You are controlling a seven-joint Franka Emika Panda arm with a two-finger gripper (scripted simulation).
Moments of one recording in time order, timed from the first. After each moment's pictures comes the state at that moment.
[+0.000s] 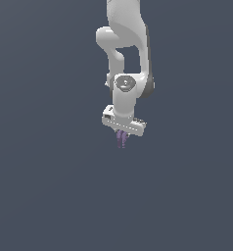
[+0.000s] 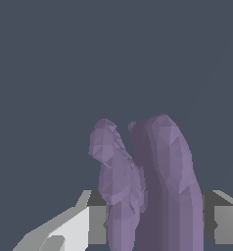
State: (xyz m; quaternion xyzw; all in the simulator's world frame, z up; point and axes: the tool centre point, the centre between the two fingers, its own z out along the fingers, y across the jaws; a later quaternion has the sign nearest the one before) arm -0.069 0.029 0.082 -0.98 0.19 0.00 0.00
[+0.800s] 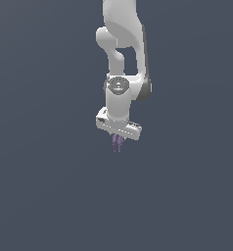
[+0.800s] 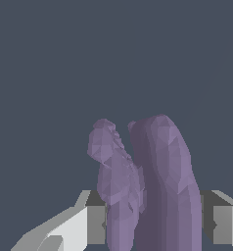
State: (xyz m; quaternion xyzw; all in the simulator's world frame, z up) arm -0.040 0.006 0.093 -0.98 0.19 0.00 0.00
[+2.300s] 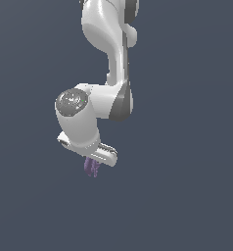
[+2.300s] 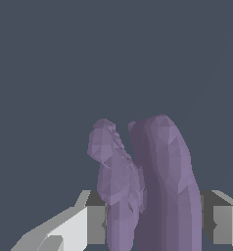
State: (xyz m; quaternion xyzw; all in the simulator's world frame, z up) arm 0.094 -0.094 0.142 -0.98 0.19 0.00 0.00
